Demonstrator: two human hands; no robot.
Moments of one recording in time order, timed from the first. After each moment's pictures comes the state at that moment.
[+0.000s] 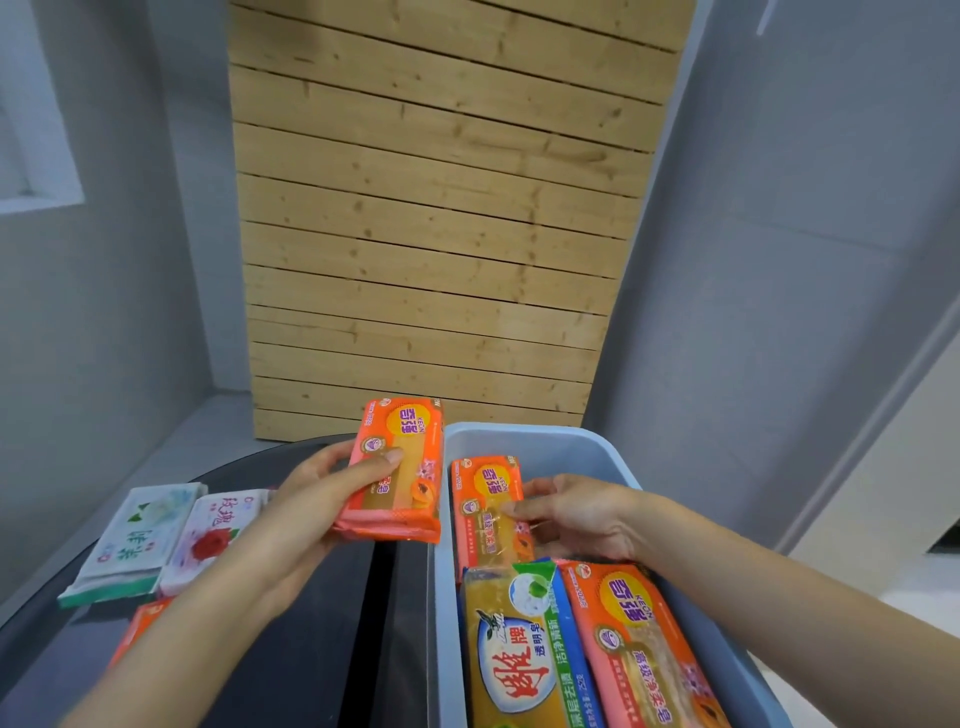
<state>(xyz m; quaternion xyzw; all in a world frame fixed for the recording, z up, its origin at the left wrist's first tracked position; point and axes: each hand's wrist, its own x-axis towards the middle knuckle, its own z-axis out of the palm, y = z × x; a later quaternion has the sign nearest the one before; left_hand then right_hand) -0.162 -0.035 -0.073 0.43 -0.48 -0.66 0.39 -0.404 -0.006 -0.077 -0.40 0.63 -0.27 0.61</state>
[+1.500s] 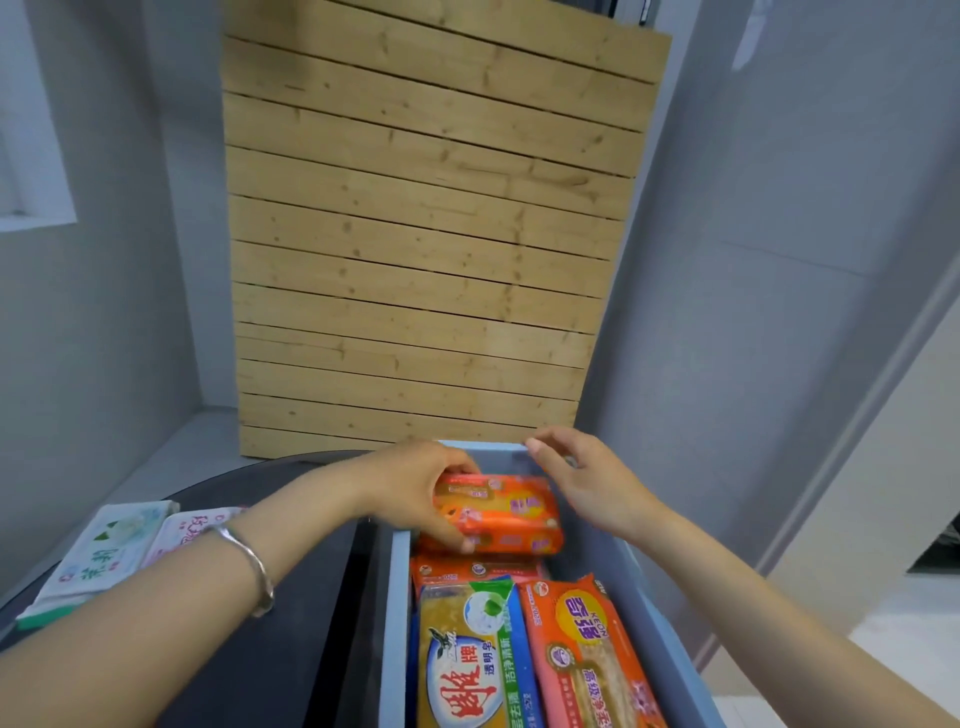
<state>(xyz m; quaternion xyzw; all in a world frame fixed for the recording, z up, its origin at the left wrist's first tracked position) -0.244 -0.074 -0.050 0.29 -0.93 -0.24 0.02 -0.431 0.010 -0.046 -0.61 0.70 -0.33 0.19</state>
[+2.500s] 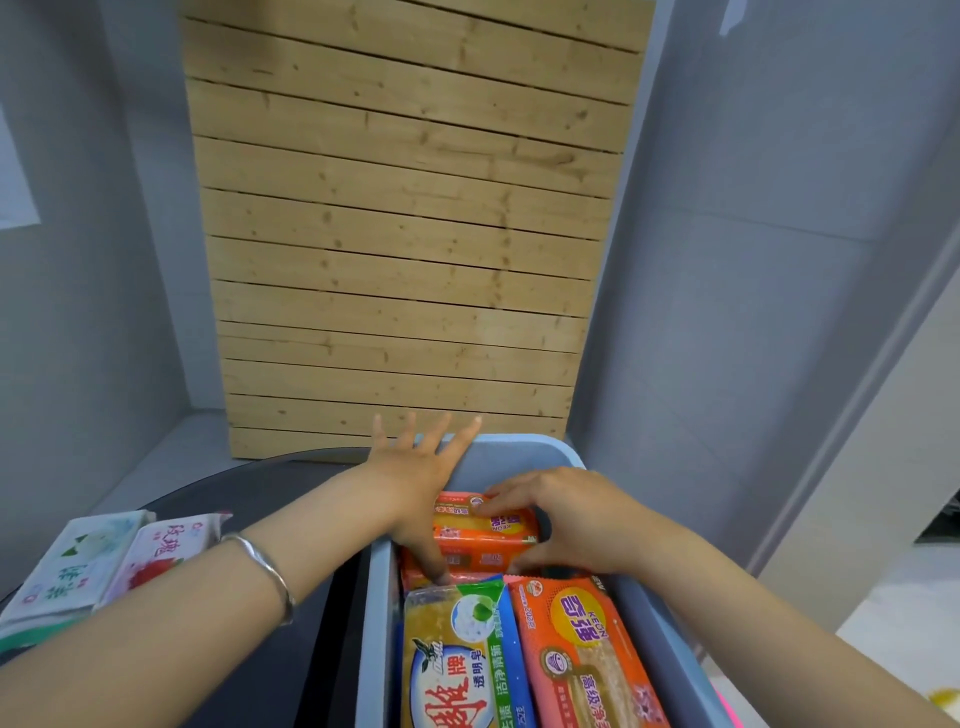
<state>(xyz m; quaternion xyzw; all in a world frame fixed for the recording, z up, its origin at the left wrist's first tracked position) -0.269 -0.074 -0.066 0.38 -0.92 0.01 -0.09 -0.436 0.016 -0.064 -0.80 0.59 -0.02 0.03</state>
